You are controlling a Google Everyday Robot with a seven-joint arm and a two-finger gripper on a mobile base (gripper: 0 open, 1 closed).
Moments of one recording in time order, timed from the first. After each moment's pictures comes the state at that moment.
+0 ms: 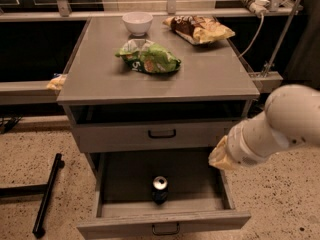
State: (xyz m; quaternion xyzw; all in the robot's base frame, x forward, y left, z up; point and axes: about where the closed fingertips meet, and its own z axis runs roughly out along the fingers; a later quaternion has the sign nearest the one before) arm 0.459 -0.165 0.738 -0.61 0.76 0.06 0.22
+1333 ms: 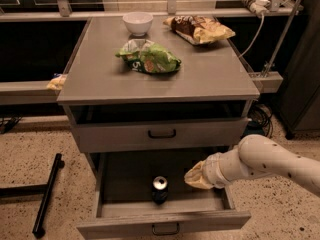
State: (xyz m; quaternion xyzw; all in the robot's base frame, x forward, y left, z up) arm 0.492 -0.120 0.574 -0.60 0.72 0.17 0.29
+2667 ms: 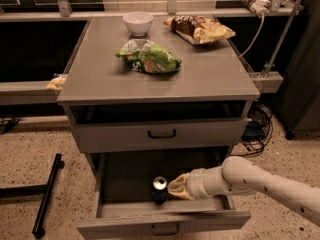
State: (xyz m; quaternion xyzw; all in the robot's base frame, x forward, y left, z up) arm 0.500 -0.065 0.494 -0.62 0.66 0.22 0.36
